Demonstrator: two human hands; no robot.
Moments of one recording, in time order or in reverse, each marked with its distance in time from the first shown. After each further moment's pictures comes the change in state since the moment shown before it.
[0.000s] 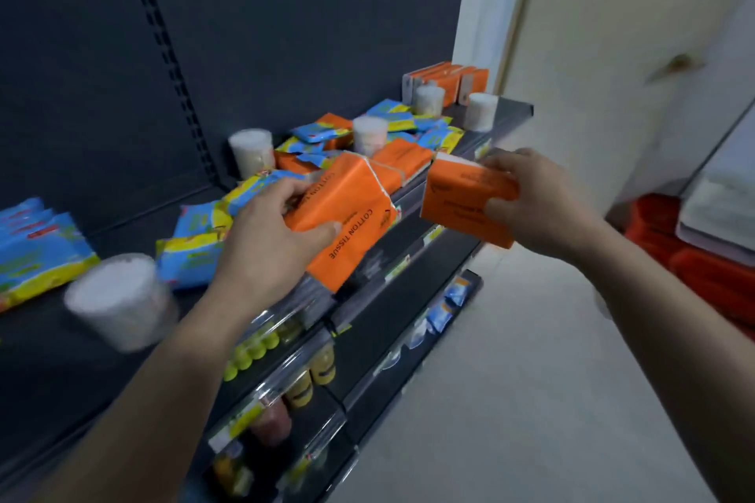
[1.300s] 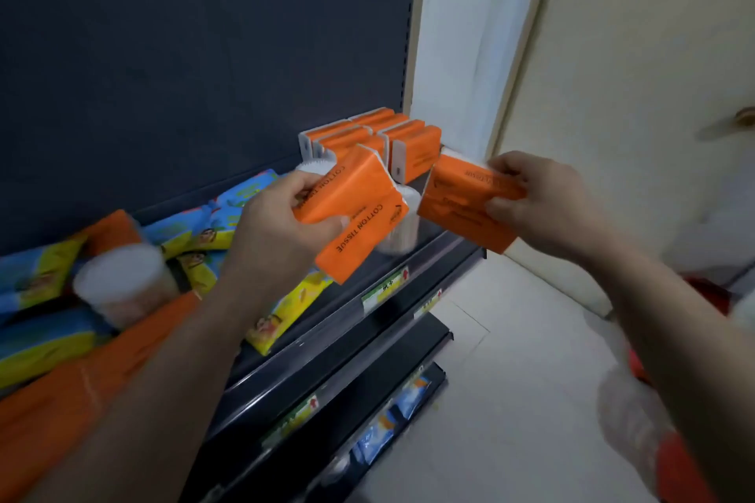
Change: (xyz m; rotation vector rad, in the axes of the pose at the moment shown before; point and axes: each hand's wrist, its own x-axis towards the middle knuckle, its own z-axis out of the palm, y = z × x) left_hand 0.363 0.101 0.338 -0.046 0.067 -0.070; right_hand 0.397 0.329 -0.017 0.086 -0.038 -0.073
